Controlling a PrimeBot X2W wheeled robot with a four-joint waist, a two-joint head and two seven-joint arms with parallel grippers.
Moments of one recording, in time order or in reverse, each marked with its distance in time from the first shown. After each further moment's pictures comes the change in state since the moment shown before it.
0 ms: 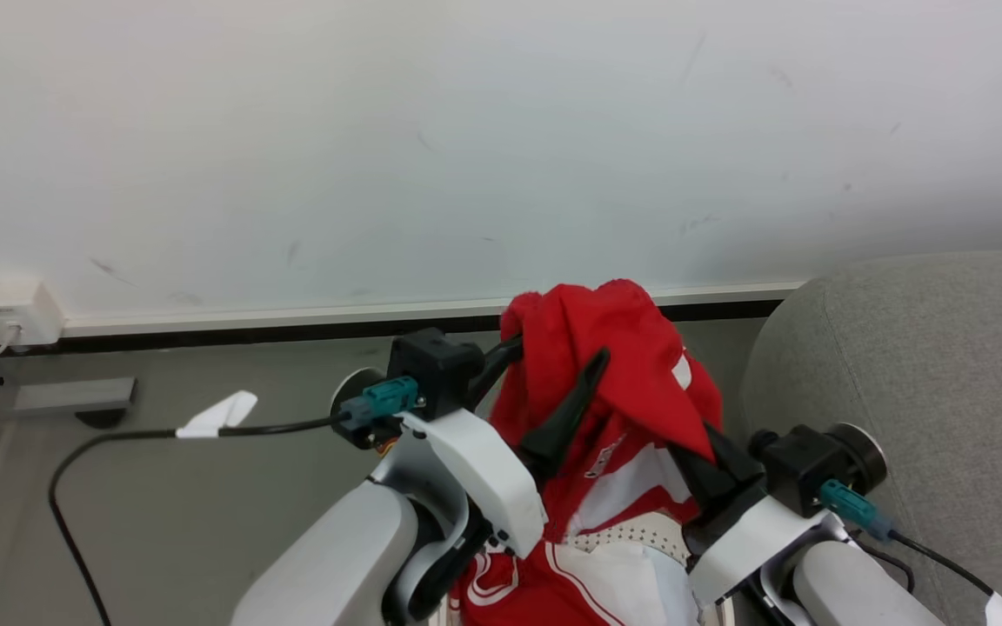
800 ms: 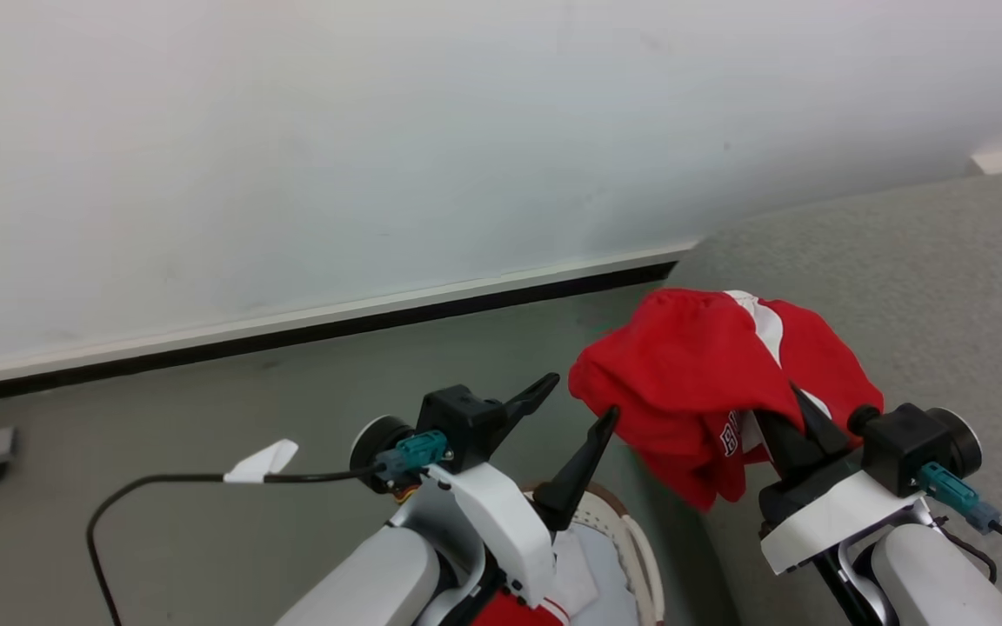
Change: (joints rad) left arm 0.042 -0.010 -0.073 0.104 0.037 -0.012 -0.077; right arm 0.045 -0.069 -0.161 -0.071 -0.006 0.000 0.000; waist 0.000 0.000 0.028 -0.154
